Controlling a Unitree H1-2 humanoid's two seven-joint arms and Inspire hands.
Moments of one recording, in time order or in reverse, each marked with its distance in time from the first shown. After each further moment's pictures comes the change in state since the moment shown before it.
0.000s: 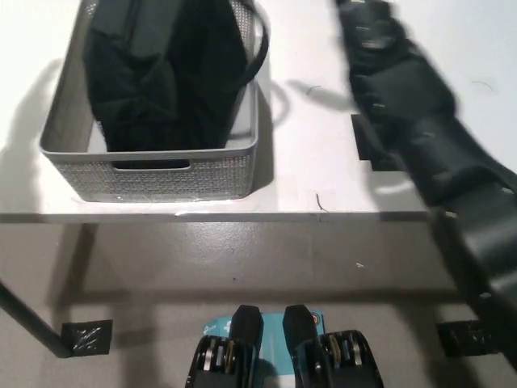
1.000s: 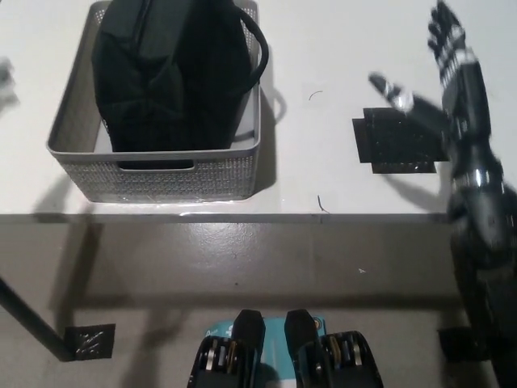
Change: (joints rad) left_arm 0.750 -0.191 0.086 -1.033 -0.113 0.085 -0.050; right_arm 0.815 -0.078 -0.030 -1.053 0.027 0.065 0.050
